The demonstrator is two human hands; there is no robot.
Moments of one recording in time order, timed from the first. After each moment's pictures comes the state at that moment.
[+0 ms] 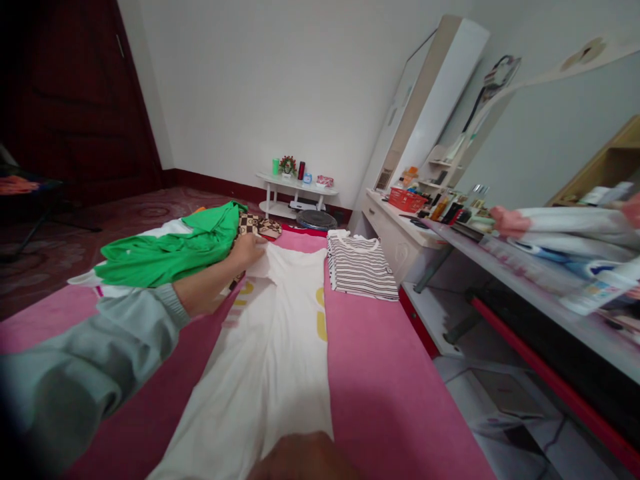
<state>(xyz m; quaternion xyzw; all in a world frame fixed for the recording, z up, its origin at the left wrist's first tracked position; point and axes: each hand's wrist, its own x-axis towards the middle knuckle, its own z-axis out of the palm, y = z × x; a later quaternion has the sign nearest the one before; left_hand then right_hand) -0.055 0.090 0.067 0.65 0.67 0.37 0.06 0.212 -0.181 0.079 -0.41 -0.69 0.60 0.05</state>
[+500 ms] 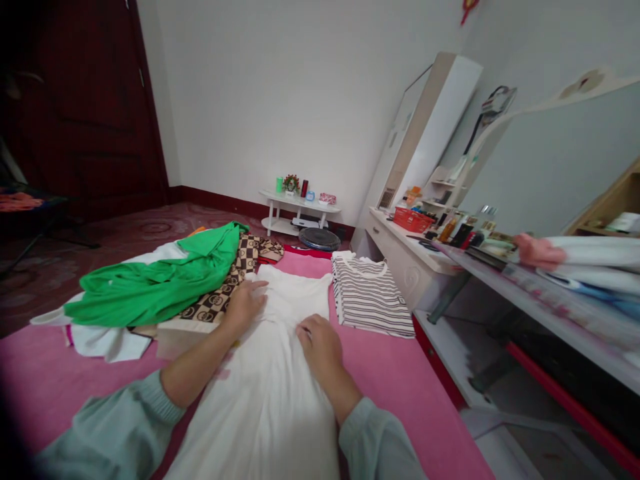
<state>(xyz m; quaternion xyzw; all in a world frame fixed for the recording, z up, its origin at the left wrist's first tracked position) -0.043 0.074 -0.007 0.60 0.67 0.43 0.06 0.175 0.022 0.025 -0.50 -0.82 0.09 0.25</state>
